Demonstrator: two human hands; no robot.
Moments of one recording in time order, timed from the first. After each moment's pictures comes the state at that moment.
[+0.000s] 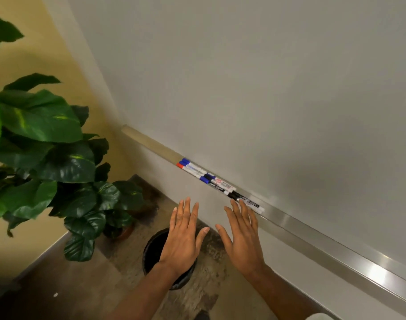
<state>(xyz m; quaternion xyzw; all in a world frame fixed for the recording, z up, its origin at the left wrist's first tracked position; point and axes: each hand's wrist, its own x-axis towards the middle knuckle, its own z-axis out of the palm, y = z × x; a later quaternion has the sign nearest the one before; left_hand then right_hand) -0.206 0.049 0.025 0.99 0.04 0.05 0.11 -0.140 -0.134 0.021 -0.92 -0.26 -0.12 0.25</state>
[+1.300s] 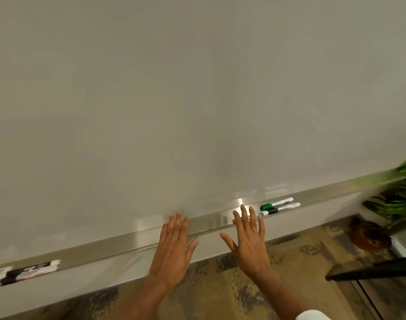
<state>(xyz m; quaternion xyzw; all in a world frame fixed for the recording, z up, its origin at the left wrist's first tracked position) -0.134 -0.421 -0.006 0.93 -0.35 -0.05 0.13 -0.236 -0.641 -0.019 -0.97 0.20 -0.09 0.07</state>
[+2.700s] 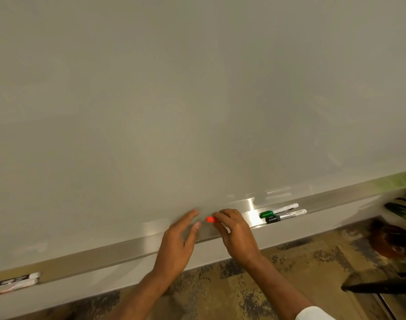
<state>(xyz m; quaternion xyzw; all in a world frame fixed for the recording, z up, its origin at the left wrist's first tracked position) -0.125 -0.504 0.024 0.84 -0.22 -0.11 0.48 -0.179 -0.685 -0.014 -0.92 0.08 -0.21 0.33</state>
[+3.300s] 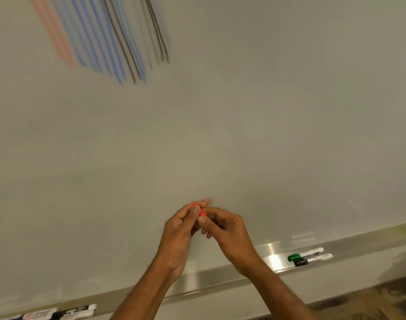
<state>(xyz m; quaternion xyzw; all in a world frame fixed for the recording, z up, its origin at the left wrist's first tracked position) -0.108 -0.432 0.236 0.62 -0.15 -0.16 0.76 -0.163 -0.560 0.229 -0.67 -0.01 -0.16 0.73</state>
